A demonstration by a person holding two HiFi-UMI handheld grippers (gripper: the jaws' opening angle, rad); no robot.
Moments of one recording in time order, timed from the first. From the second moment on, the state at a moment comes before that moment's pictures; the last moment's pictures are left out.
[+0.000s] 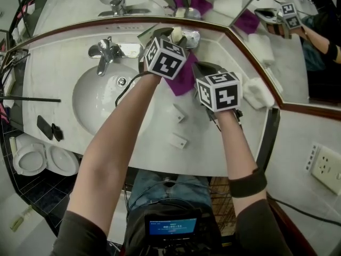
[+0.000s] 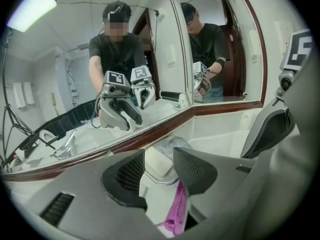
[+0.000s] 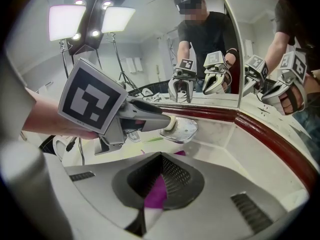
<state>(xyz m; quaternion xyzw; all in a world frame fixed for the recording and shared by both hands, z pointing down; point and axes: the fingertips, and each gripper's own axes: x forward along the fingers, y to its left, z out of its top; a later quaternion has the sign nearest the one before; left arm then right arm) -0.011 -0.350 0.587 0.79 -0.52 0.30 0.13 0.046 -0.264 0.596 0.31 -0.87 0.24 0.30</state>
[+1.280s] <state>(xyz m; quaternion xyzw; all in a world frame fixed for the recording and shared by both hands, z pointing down) -0.149 -0.099 0.377 0.78 -0.59 0.15 0.14 0.097 -0.162 0.467 0.39 -0.86 0.22 0.25</state>
